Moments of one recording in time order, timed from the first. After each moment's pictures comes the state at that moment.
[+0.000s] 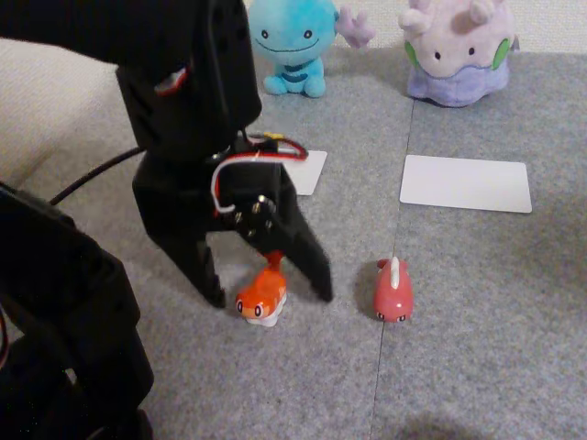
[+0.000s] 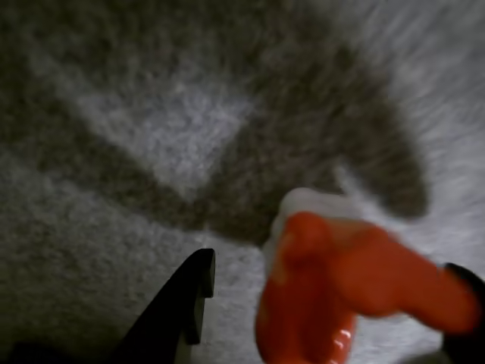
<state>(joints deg) 29.4 119.5 147.1 60.3 54.8</state>
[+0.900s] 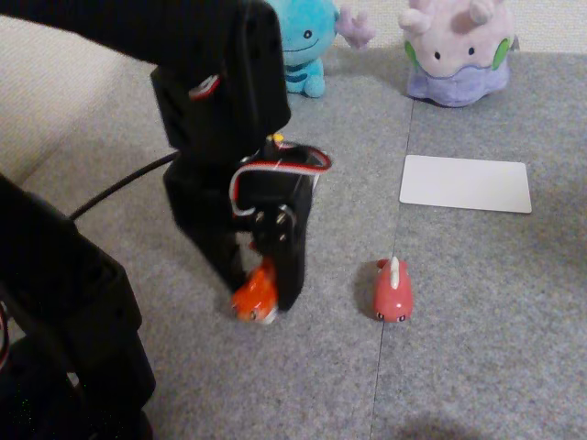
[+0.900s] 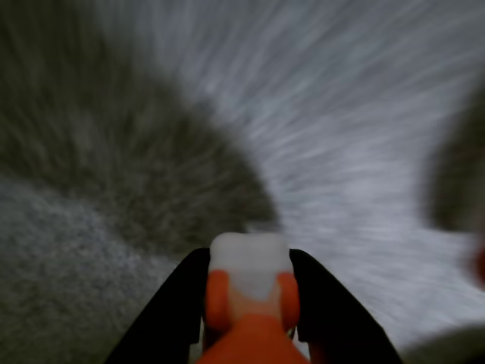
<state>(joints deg) 33.7 113.3 137.5 59.8 62.1</state>
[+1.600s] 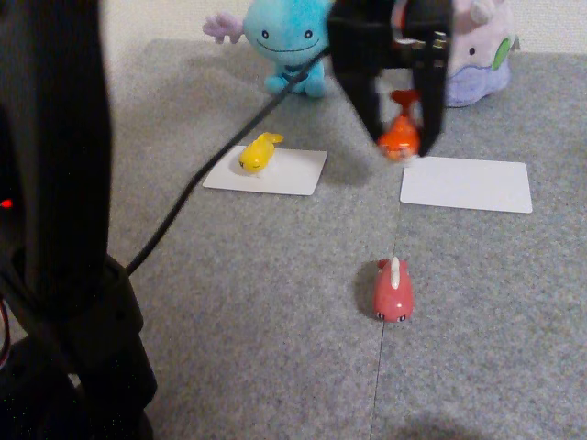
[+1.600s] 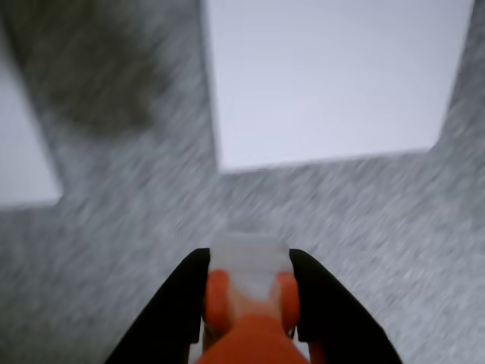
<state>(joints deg) 35.3 62.0 60.8 79.3 62.2</state>
